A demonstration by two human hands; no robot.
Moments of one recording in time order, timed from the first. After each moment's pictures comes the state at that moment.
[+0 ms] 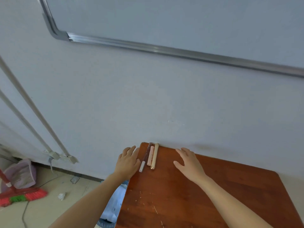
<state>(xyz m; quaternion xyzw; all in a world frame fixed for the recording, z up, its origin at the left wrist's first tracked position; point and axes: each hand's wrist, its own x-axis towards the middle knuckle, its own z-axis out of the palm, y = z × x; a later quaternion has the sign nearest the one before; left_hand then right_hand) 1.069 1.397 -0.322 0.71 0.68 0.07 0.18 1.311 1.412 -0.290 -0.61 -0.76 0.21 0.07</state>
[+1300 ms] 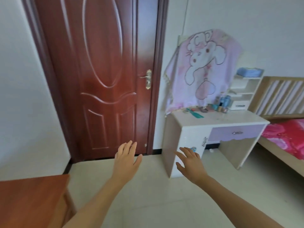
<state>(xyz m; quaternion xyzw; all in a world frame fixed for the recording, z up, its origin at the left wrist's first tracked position) 1.435 0.926 -0.206 0.95 -0.17 0.12 0.25 1.378 0.688 -0.205 -0.98 -0.04 -0.18 -0.01</state>
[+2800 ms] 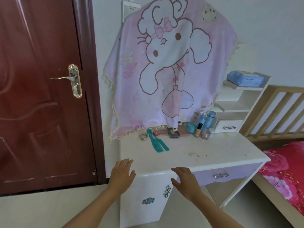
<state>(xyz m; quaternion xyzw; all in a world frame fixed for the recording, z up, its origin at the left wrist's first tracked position) 1.822 0.420 -0.296 0.95 -0.19 -0.03 0.25 1.733 0.191 -0.269 -0.98 0.06 -0.04 0.17</state>
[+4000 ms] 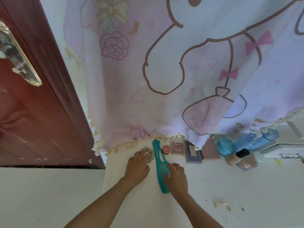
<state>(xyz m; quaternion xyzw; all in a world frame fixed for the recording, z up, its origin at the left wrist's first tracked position) 2.091 0.278 -0.378 0.97 -0.17 -0.10 0.17 2.035 0.130 -0.355 -0.96 0.14 0.13 0.19</state>
